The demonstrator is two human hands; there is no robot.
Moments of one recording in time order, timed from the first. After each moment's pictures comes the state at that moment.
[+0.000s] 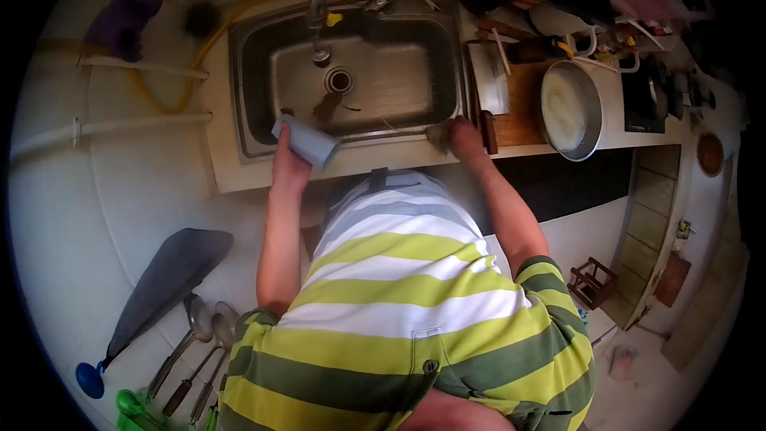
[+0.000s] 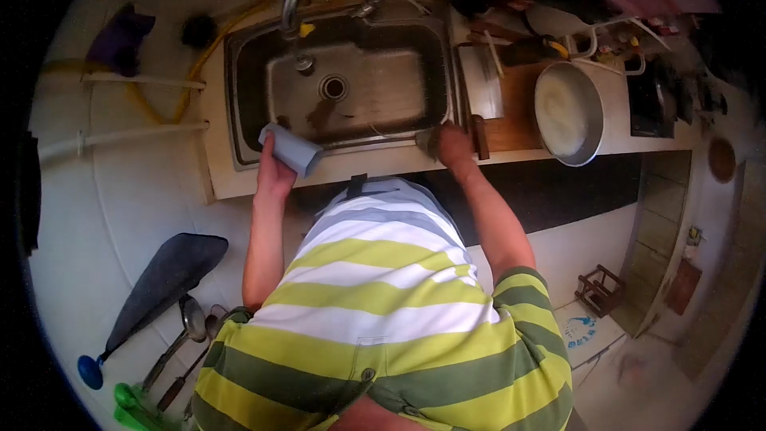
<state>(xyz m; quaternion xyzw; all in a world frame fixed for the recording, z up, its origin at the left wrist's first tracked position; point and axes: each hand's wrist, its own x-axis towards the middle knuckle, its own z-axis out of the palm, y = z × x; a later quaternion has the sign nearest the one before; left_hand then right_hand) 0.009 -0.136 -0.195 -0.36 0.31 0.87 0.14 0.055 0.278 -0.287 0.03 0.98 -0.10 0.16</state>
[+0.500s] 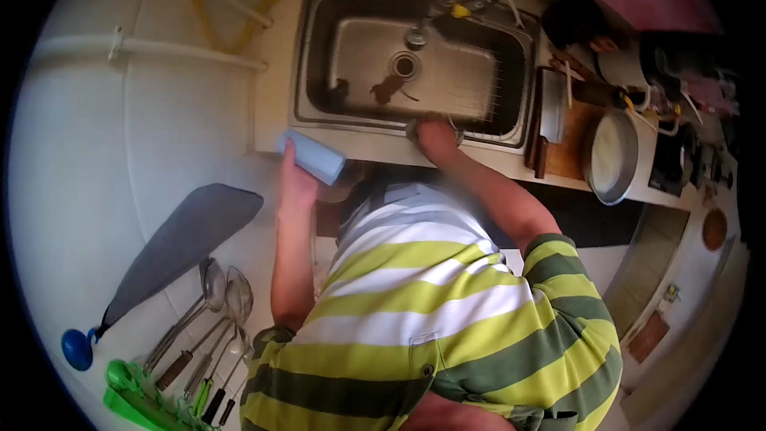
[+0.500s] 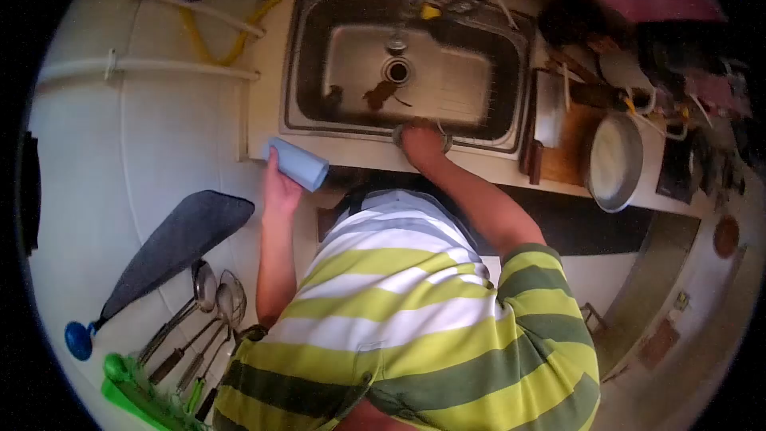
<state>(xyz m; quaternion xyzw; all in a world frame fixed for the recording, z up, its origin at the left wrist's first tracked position) 0.083 -0.246 -0.177 -0.44 0.32 0.84 0.02 0.012 0.058 -0.289 -0.15 0.96 -0.12 0.19</state>
